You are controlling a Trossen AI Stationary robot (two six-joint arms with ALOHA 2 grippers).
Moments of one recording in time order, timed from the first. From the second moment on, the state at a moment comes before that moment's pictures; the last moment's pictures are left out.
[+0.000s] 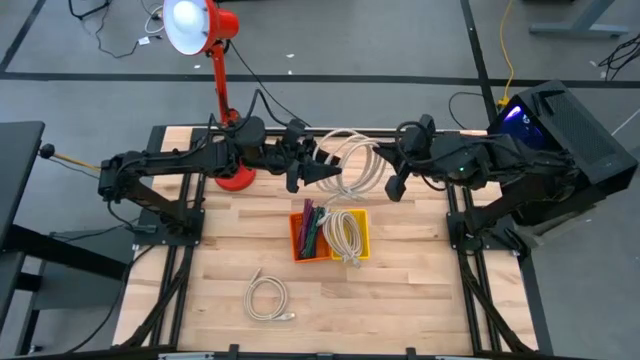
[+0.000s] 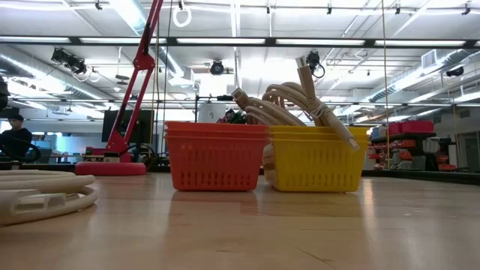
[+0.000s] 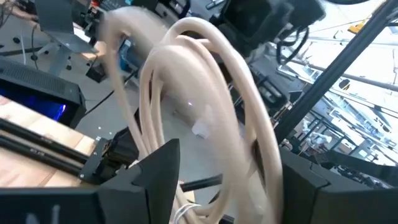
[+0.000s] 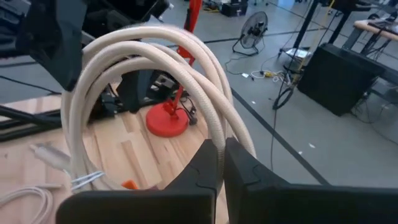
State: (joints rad) left arm 0.14 1.43 1.34 0.23 0.26 -0.65; right arm 0.17 1.34 1.79 -0.93 0.64 0.19
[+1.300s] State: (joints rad) left arm 0.02 1.54 1.34 -0.09 -0.02 -0.93; right arm 0.17 1.21 1.79 -1.00 0.80 0.07
